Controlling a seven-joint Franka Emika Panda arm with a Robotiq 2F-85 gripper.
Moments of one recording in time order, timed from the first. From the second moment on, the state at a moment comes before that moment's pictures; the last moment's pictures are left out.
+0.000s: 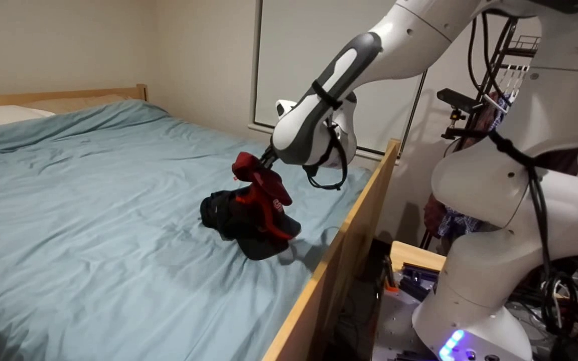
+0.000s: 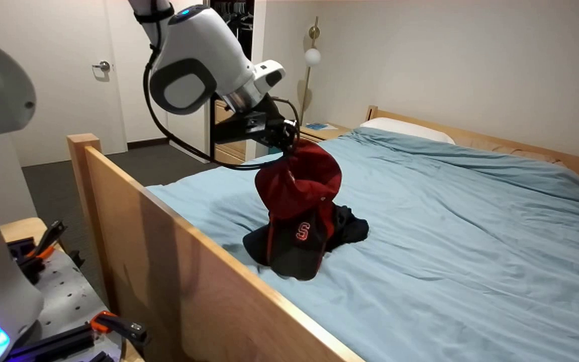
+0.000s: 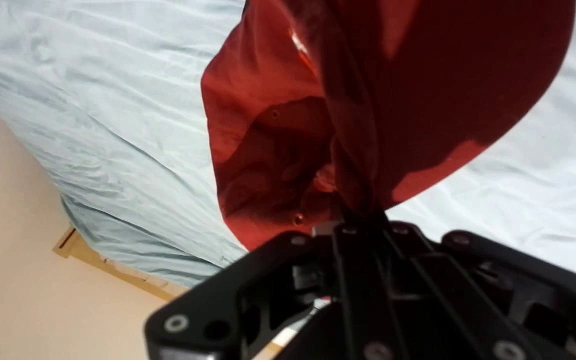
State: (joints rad) arm -1.79 -0.01 1.74 -2.67 0.60 3.47 -0.94
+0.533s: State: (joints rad) arm -1.67 -0.47 1.87 -2.71 1.02 3.45 -0.87
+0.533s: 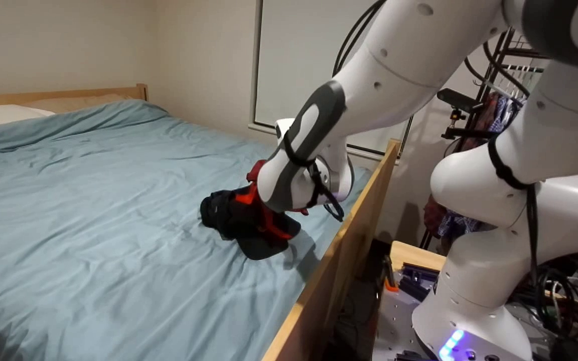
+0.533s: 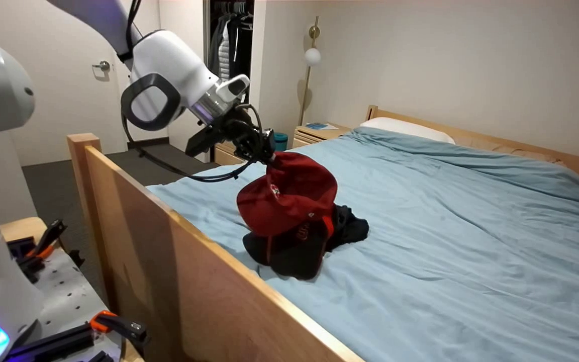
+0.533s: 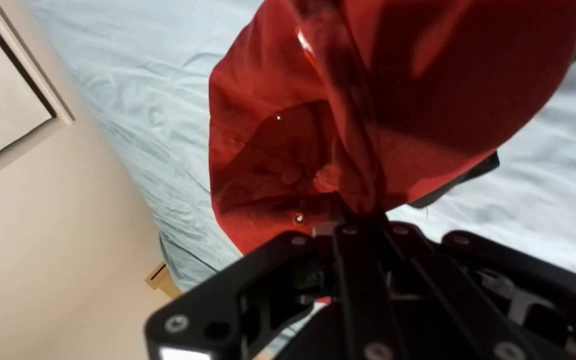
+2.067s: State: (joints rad) arm -1.92 -0.71 2.02 -2.51 0.08 3.45 -0.83
